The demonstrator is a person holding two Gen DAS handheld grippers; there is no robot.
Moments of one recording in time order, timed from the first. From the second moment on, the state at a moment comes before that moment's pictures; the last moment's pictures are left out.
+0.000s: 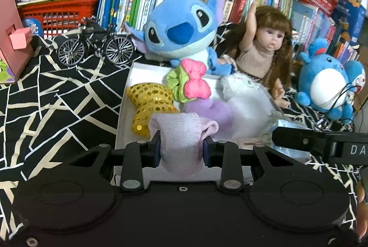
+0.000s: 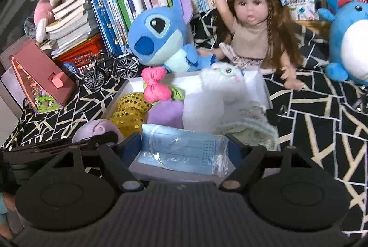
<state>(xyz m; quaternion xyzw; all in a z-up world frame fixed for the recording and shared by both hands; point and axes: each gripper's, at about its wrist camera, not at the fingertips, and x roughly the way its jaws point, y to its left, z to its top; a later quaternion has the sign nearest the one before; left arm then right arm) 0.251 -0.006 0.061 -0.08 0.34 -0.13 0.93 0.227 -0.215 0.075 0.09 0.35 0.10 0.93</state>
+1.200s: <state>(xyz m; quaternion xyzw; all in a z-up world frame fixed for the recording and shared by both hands) 0.292 -0.012 0.022 -0.06 0.33 -0.08 0.94 0.276 -0.205 0.030 0.09 0.36 0.08 0.92</state>
